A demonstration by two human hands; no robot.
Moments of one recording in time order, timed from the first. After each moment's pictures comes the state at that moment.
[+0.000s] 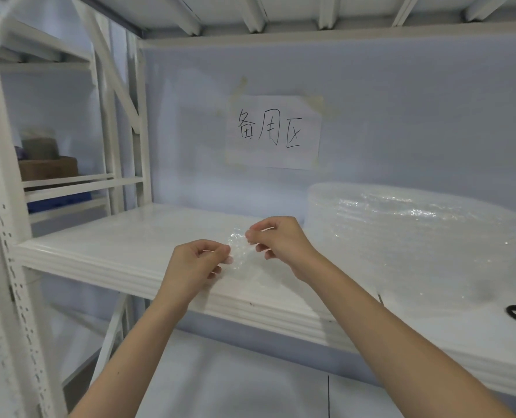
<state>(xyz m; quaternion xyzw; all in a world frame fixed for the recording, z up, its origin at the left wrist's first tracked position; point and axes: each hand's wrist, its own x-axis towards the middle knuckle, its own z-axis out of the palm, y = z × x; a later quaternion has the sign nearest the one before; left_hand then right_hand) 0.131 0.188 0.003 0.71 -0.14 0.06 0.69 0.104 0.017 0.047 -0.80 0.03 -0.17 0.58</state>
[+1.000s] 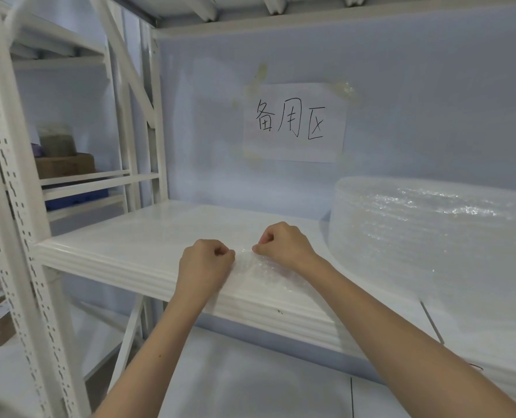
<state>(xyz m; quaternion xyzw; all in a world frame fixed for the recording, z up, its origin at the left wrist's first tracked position) 0.180 0.194 -0.009 0.88 -0.11 0.19 0.43 0.175 0.027 0.020 -0.95 0.05 -0.17 0.26</state>
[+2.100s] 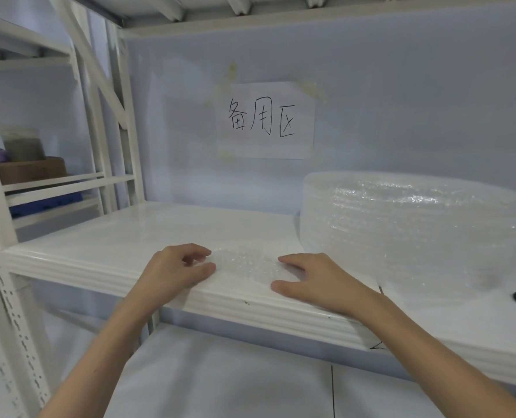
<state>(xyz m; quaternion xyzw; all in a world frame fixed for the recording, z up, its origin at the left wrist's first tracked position) 0.167 0.215 -0.011 0.88 -0.22 0.11 0.40 0.050 -0.037 0.004 -0.96 -0.01 -0.11 0.26</state>
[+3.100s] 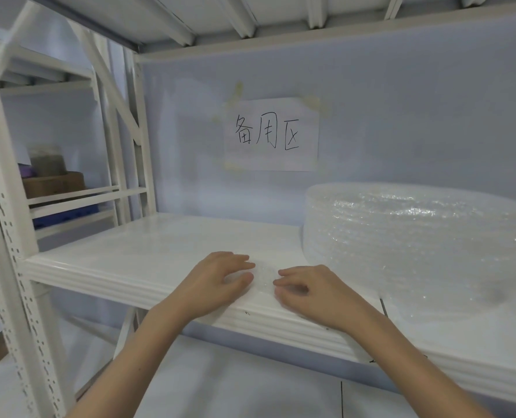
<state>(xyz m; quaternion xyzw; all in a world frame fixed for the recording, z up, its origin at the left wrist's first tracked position) 0.156 0.171 -0.012 0.88 -0.37 0.14 0.27 0.040 -0.032 0.006 -0.96 -0.05 -0.15 0.24</state>
